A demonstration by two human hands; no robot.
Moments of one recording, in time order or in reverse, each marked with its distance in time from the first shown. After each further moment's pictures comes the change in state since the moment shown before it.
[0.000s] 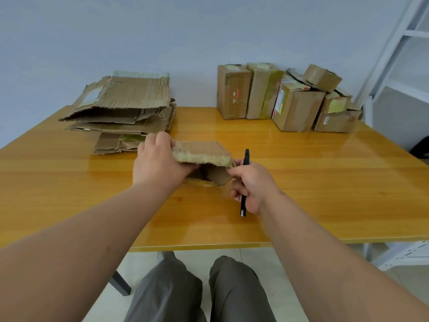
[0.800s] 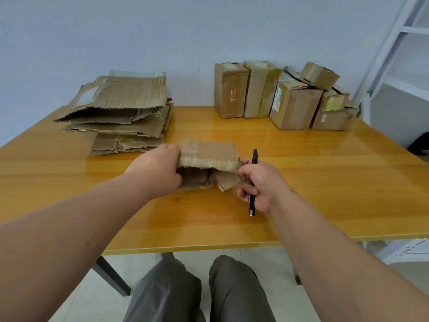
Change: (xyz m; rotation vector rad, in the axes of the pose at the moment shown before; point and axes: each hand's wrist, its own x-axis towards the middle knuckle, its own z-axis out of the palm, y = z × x) left_hand 0.012 -0.002 -0.007 0.279 -0.371 0.188; right_hand 0.003 -0.006 -0.018 0.031 0.034 0.043
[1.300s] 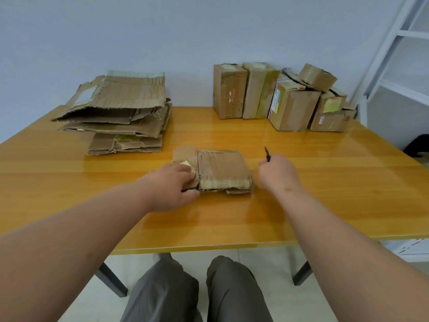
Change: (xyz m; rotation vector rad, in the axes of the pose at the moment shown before) left_hand -0.005 0.001 0.022 0.112 -0.290 0.230; right_hand 0.015 -0.018 -0.026 -1.017 0.461 -0.229
